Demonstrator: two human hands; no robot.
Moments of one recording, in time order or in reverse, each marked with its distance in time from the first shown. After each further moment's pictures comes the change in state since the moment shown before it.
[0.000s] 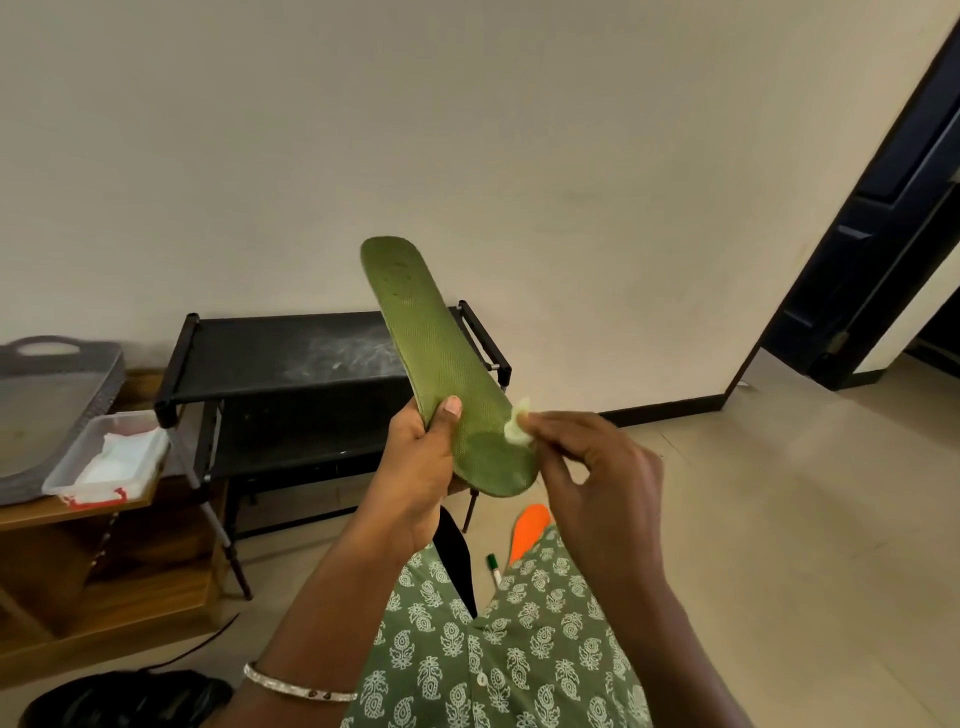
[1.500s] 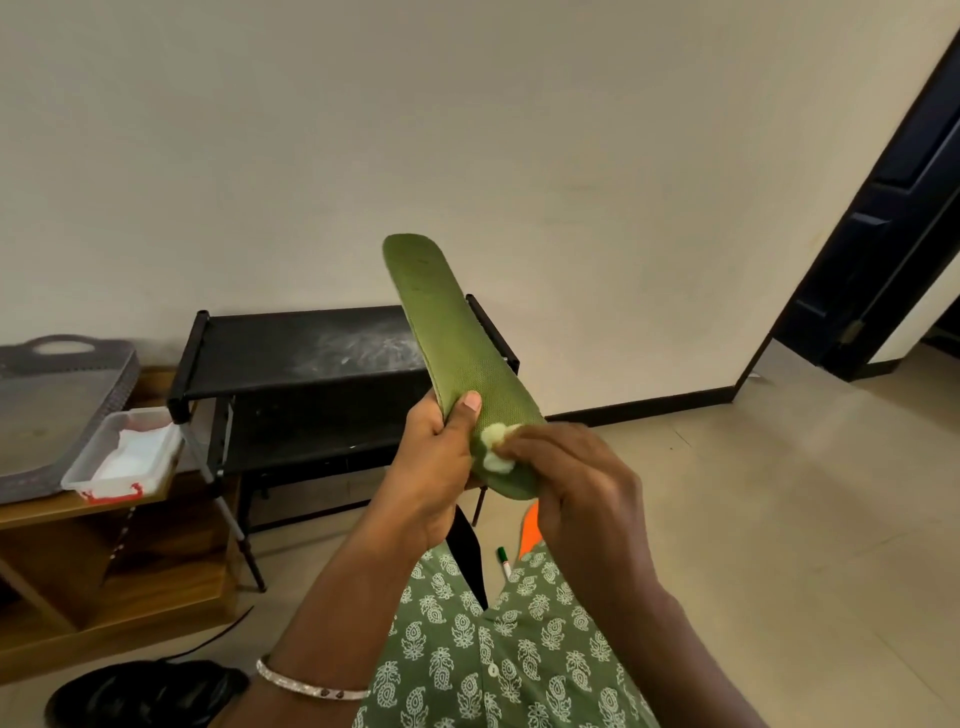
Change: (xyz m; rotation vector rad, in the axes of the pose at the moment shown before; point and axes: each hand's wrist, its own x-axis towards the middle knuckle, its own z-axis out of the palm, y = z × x) left_hand -0.009 0.004 0.002 0.013 -0.048 -0.004; right_hand -0.013 -0.006 0.010 -0.088 -0.061 -0.260
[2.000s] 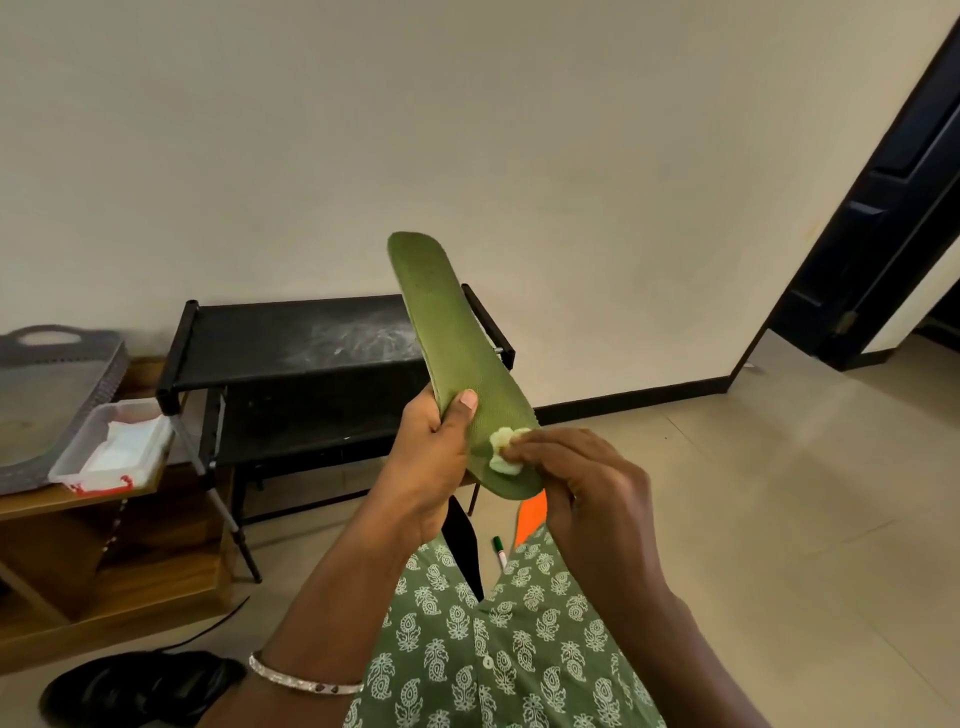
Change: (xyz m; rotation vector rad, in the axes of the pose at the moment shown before) left_hand 0.002 -0.004 0.000 0.076 -0.008 0.029; right_hand -0.013 0.015 -0.002 0.061 -0.024 0.060
